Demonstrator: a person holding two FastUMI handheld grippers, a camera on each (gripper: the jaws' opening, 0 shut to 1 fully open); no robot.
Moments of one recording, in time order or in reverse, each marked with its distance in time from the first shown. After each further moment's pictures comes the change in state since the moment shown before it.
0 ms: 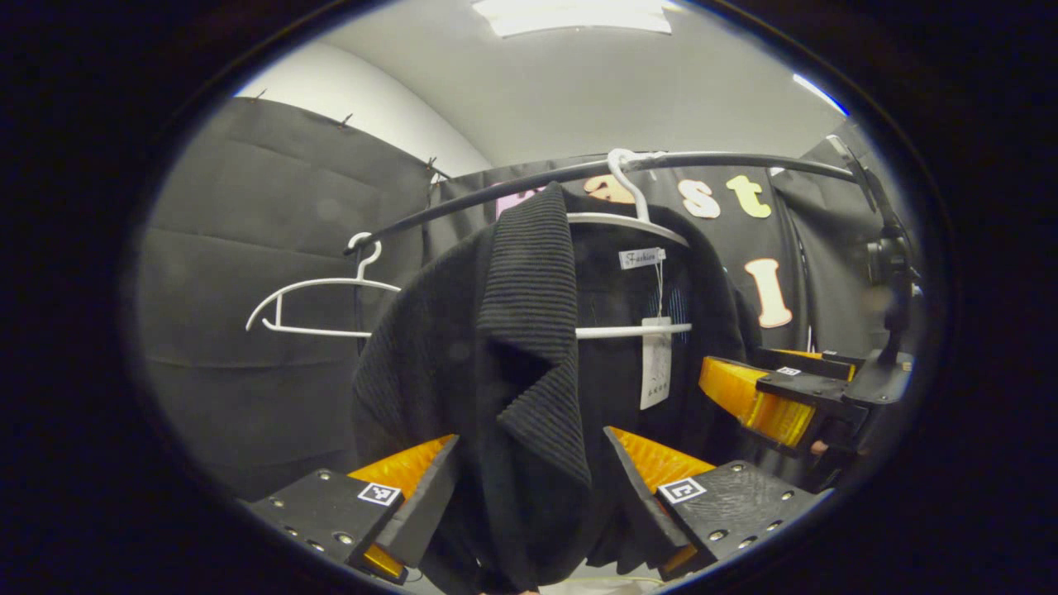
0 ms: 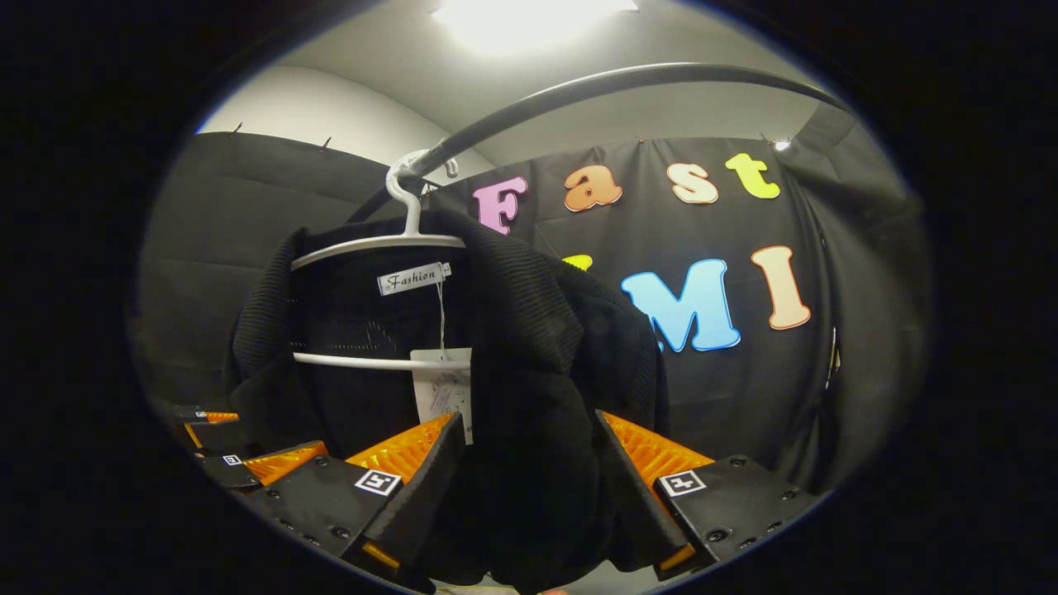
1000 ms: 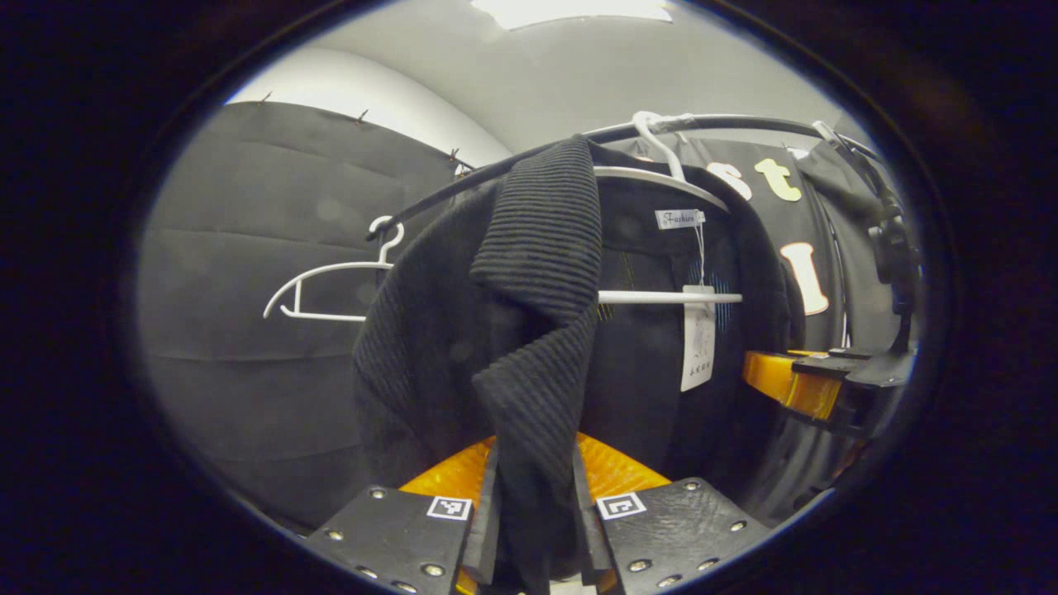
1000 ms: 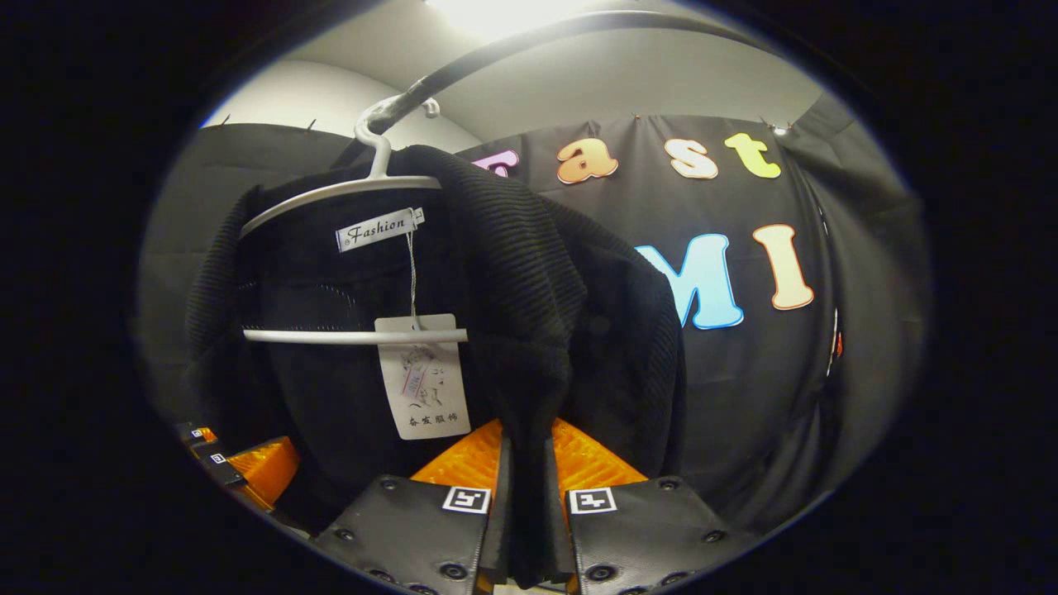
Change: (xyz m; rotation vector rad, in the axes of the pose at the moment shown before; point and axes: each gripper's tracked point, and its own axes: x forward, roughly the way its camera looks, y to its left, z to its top) left arm 0.022 0.016 -0.022 0.020 0.035 0.095; right arm 0.030 0.002 -0.025 0.017 0.089 -0.021
